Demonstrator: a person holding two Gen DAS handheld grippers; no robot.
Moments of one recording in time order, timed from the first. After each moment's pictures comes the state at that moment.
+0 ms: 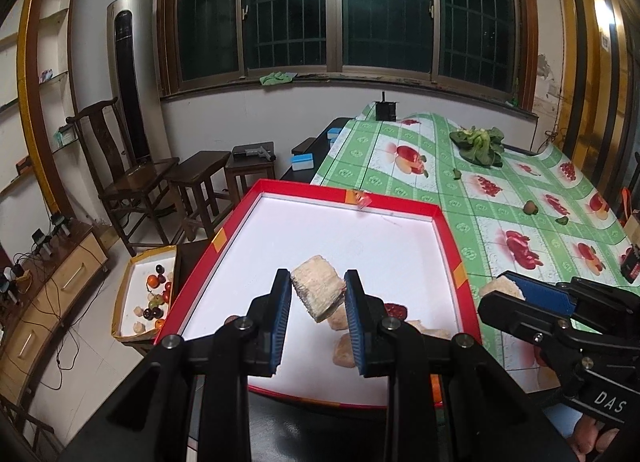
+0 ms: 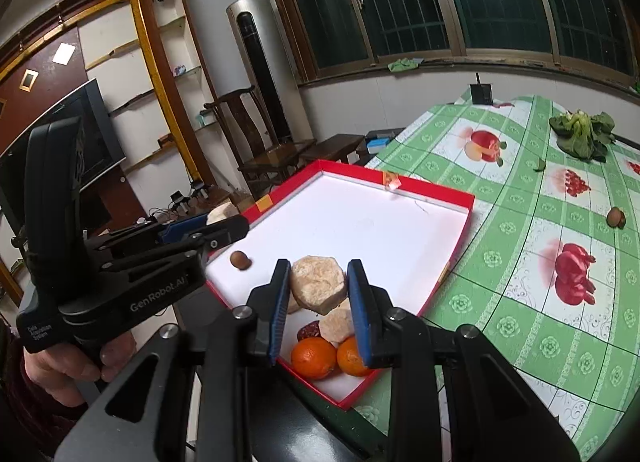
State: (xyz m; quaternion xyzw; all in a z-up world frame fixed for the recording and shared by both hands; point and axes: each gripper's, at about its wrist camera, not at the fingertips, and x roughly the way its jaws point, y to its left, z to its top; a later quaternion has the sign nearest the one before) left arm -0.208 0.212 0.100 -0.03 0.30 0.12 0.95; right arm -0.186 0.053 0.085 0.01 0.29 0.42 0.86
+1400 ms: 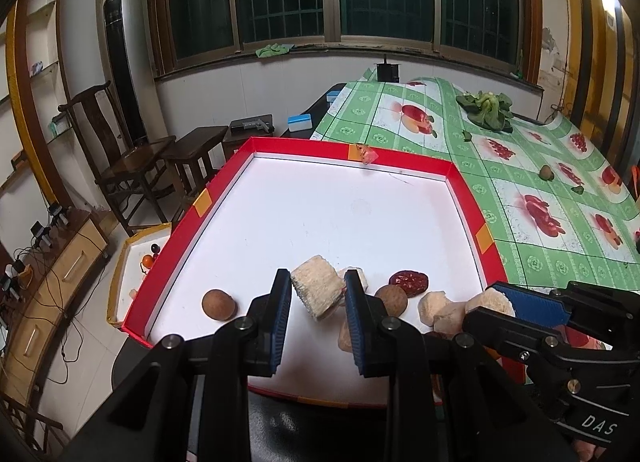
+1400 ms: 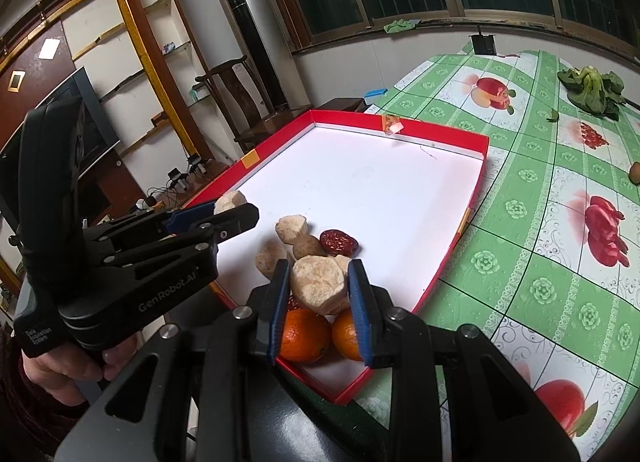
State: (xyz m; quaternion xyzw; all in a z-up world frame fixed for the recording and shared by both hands) left arm -0.191 0.218 0.067 -0.02 0.35 0.12 0.93; right arm -0.176 0.069 0.047 0.01 0.35 0.42 0.83
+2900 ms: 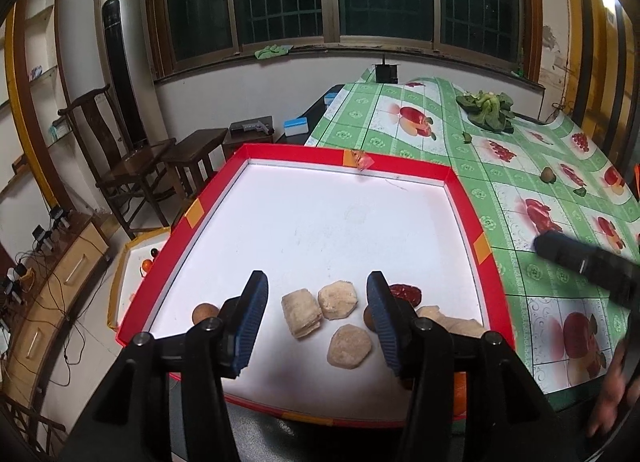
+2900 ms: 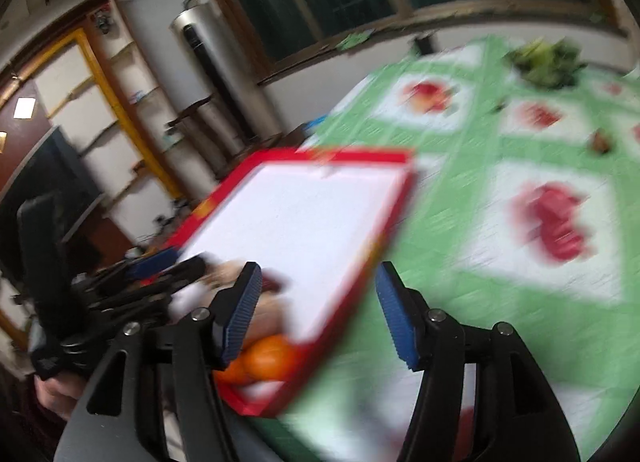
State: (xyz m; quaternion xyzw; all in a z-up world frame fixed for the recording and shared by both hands) left arm -0.182 0.209 0.074 -0.01 0.34 0.12 0.93; right arm -0.133 0.001 0.057 0.09 0.34 0.36 0.87
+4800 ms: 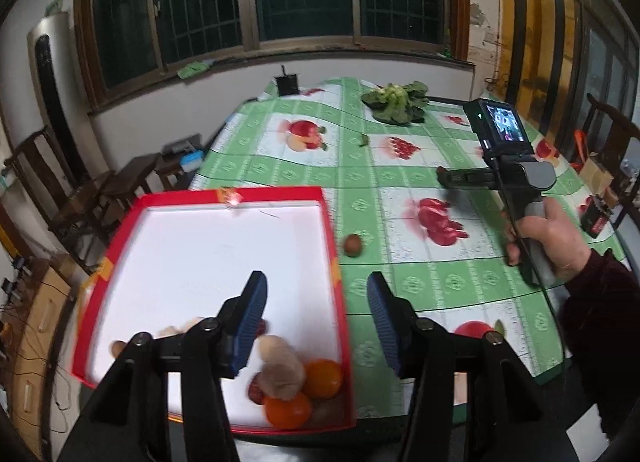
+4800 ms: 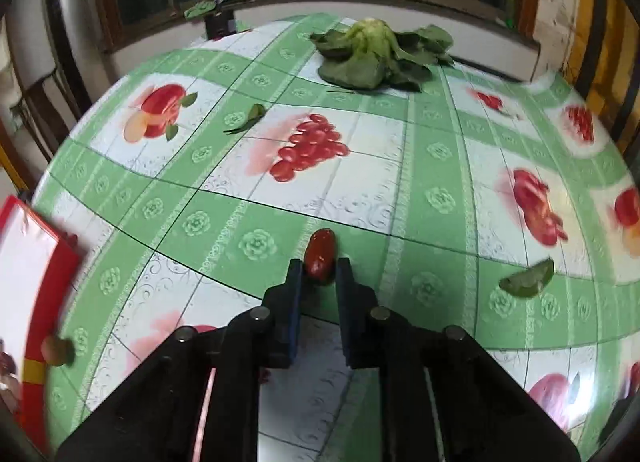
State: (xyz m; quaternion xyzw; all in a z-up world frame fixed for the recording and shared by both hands) left arm -0.163 0.115 0.108 0.01 0.36 0.00 0.93; right arm 0.052 -0.094 0.032 -0.03 0.42 0.12 0.90
